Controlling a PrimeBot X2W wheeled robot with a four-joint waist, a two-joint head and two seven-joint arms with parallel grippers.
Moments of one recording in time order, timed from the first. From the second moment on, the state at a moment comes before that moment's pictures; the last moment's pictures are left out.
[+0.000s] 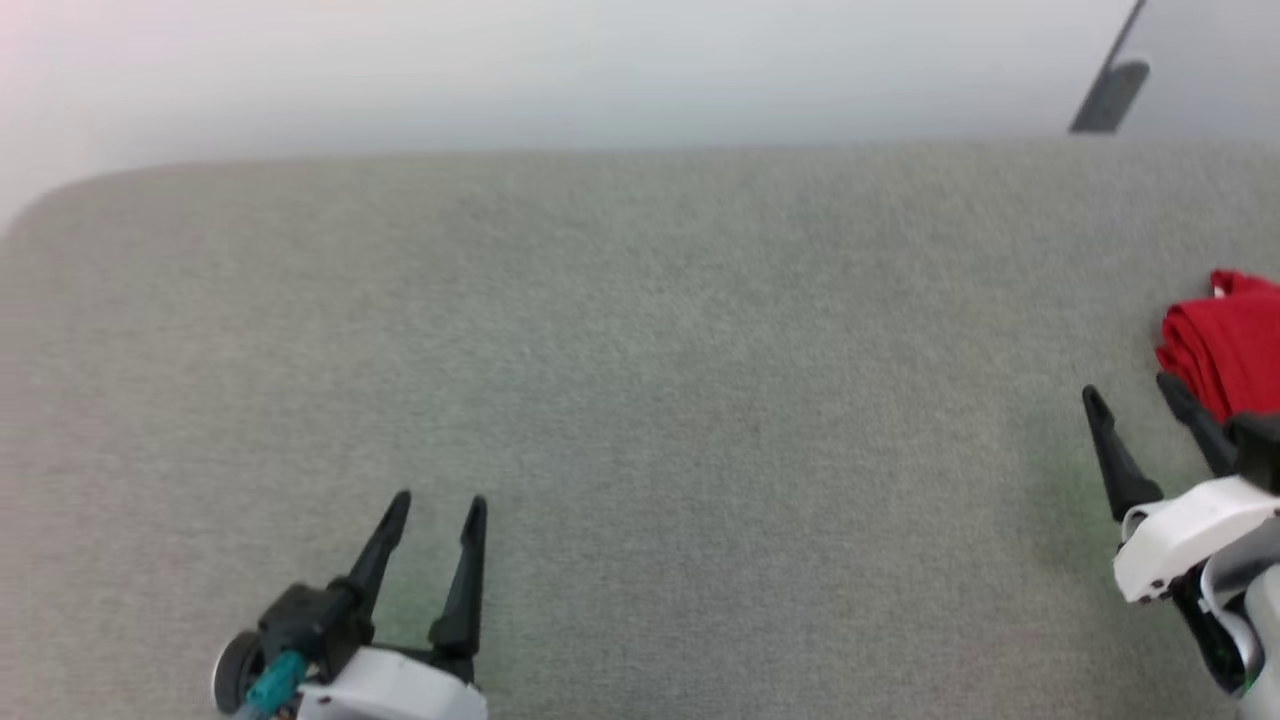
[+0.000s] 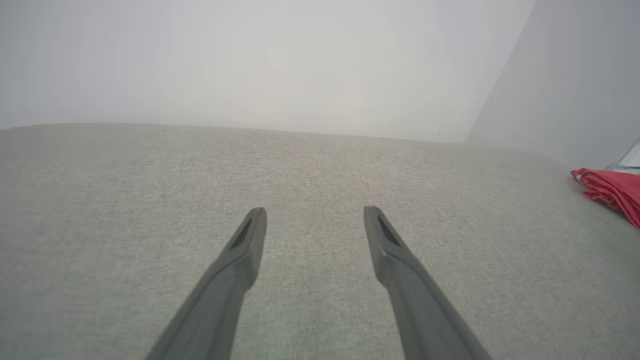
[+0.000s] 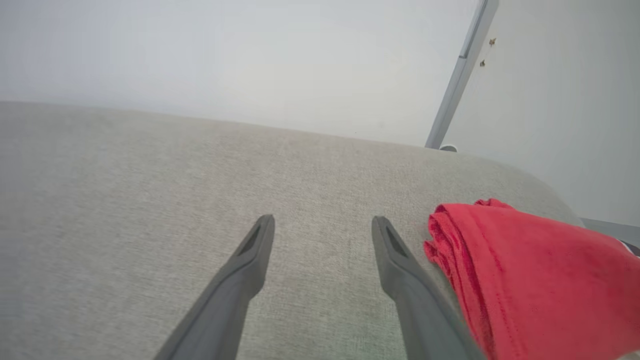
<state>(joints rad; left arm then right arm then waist) -0.08 0.12 -0.10 0.21 -0.25 -0.13 -0.26 -0.45 -0.43 0.29 0.63 0.44 0.13 -0.26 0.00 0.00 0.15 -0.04</state>
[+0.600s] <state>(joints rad) 0.05 0.14 -0.04 0.13 -0.25 -0.13 -0.26 -0.18 -0.32 0.10 0.32 0.38 0.13 -0.26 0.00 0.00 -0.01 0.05</state>
